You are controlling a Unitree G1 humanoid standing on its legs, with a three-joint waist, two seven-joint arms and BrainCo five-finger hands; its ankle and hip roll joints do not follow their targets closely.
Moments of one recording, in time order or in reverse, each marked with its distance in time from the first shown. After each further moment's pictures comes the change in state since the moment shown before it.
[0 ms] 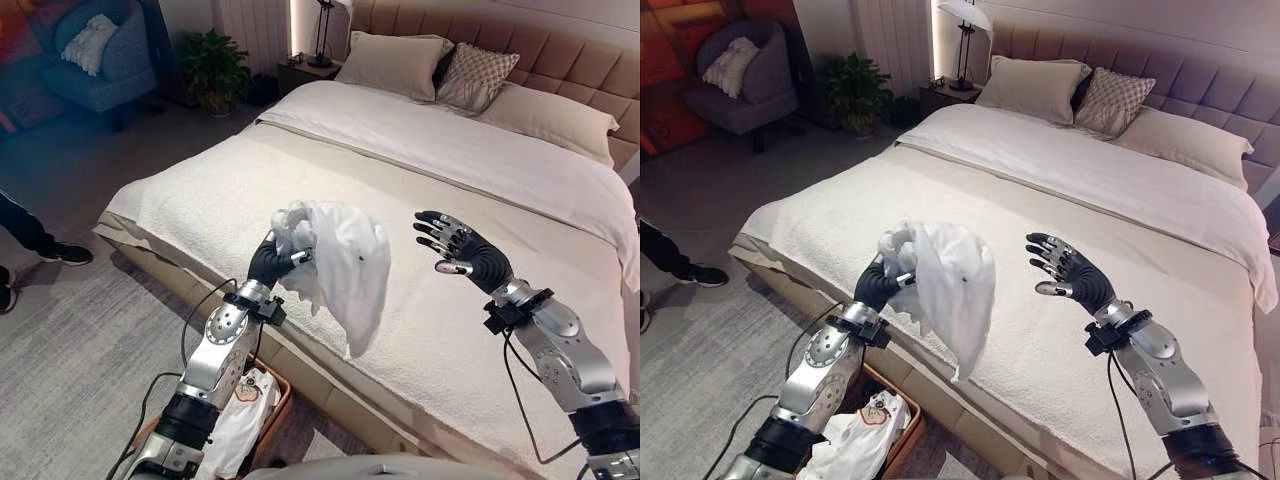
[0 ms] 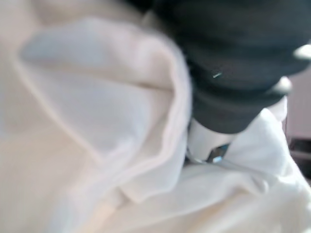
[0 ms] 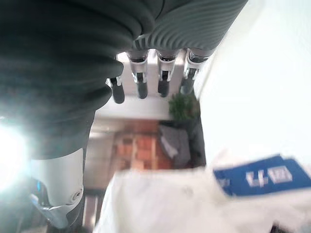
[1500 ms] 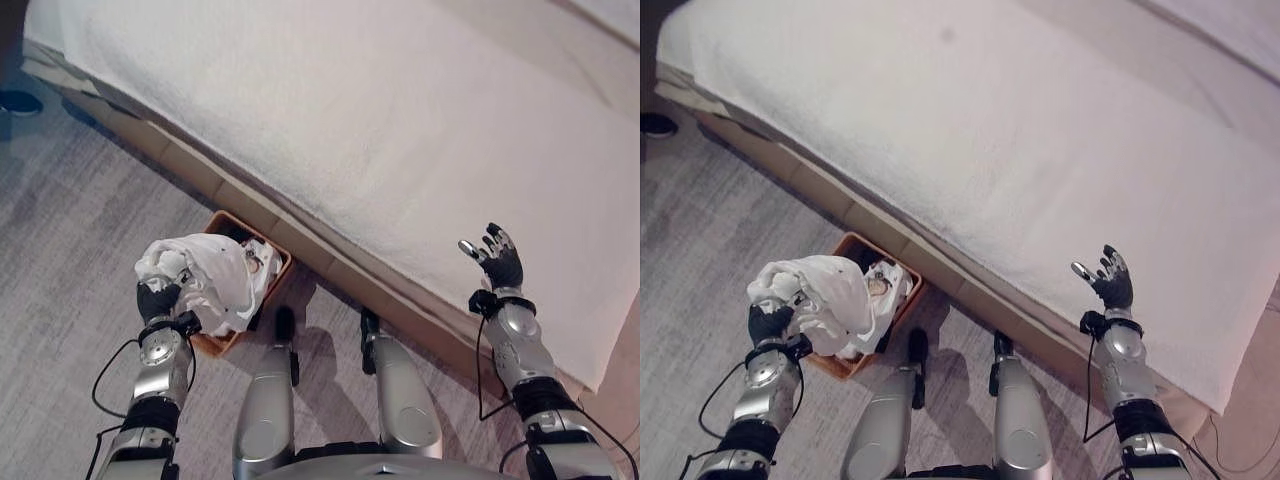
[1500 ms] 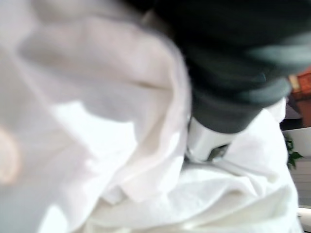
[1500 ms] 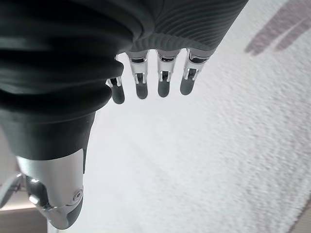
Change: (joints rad) left arm -0.105 0.063 0.339 0.651 0.103 -0.129 0.460; right arm -0.243 0.222 -0.052 0.575 -0.201 -0.203 -0.553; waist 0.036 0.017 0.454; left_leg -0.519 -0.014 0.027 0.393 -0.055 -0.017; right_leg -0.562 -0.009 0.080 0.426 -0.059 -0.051
